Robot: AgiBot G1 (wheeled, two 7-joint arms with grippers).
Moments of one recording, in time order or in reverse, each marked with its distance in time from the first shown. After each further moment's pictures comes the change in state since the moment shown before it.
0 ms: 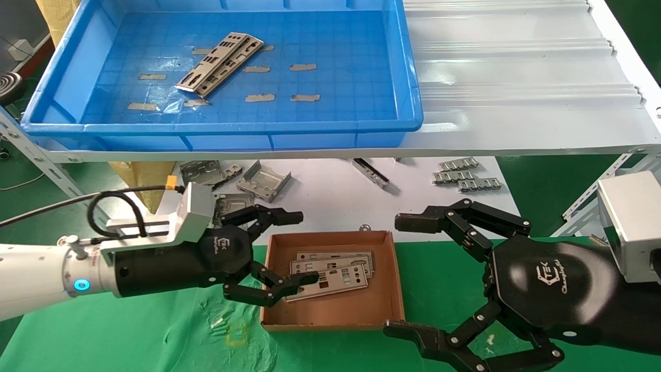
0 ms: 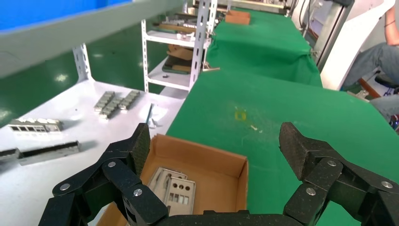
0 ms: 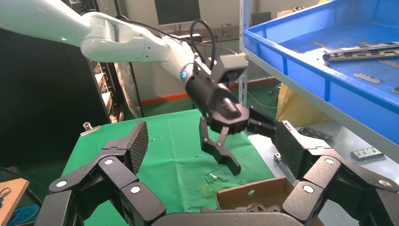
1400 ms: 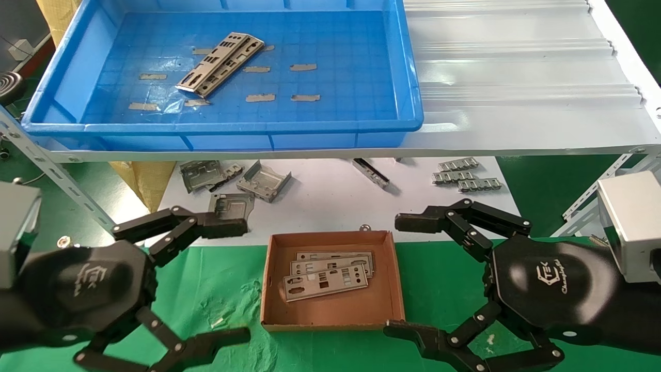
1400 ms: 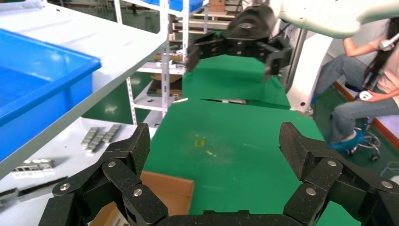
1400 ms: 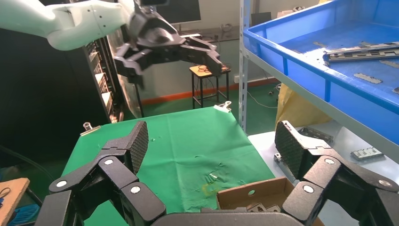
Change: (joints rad) left arm 0.314 -0.399 -0.318 -0.846 -0.158 -0.078 -0.435; right arm 0.000 0.000 0.000 0.000 0.000 0.000 0.000
